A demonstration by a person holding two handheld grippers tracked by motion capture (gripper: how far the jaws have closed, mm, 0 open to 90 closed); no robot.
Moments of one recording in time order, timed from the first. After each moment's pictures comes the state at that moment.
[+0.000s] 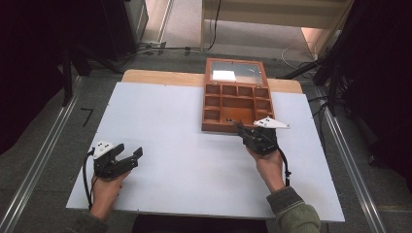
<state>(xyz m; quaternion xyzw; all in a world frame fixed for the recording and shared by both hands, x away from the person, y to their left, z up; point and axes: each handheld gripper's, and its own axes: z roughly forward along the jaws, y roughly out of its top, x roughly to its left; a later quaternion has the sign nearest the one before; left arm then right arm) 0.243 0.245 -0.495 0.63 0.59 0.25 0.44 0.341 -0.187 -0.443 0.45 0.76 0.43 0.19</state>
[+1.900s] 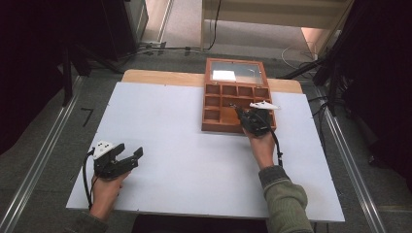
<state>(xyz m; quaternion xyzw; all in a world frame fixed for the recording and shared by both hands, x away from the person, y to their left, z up) 0.242 0.244 -0.494 0.63 0.59 0.25 0.45 0.412 -0.177 -0.457 0.51 0.73 0.40 0.22</state>
